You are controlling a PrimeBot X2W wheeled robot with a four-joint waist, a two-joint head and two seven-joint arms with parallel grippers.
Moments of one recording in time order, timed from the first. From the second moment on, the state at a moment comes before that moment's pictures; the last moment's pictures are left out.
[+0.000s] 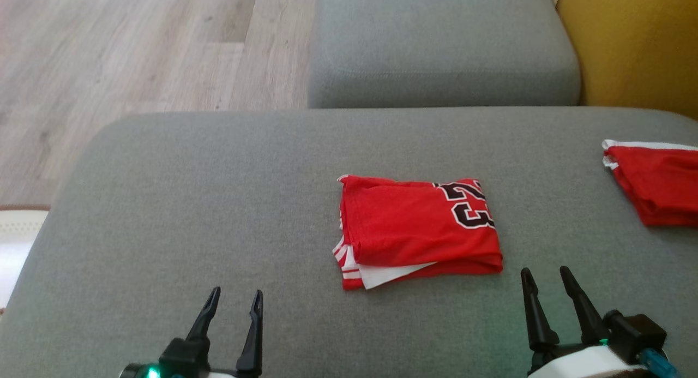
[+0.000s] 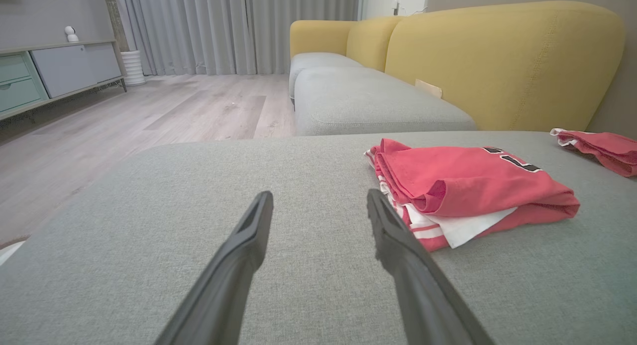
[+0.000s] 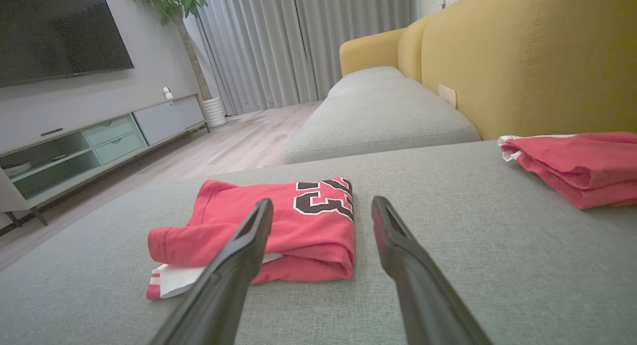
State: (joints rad) left arm 0.22 0.06 -0.26 0.10 -0.07 0.06 -0.25; right arm 0.14 -0.09 0.11 0.26 0.27 0.13 -0.25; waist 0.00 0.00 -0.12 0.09
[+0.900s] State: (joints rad) left arm -0.05 0.05 -0.39 0.07 -0.09 0.10 -0.25; right arm -0.43 -0.27 0.17 0.61 0.51 0.13 0.17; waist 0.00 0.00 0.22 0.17
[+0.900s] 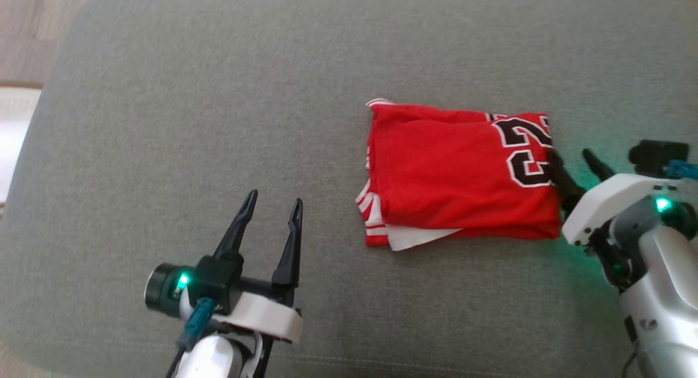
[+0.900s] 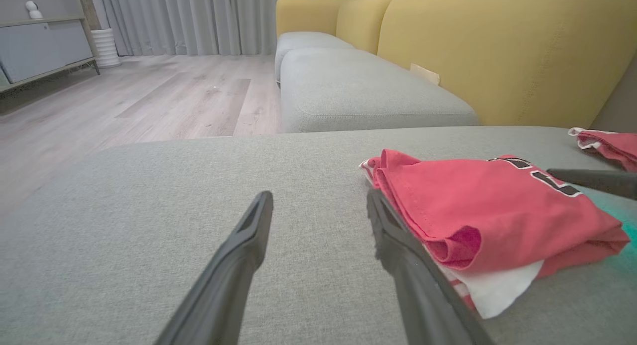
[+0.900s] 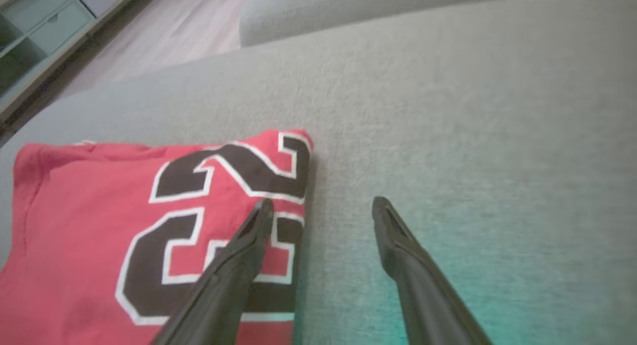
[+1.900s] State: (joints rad) left arm -0.16 0.05 -0.40 0.07 -0.05 0.08 -0.25; right arm -0.70 -0.61 0.18 0.57 0.35 0.13 0.19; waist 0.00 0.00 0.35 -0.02
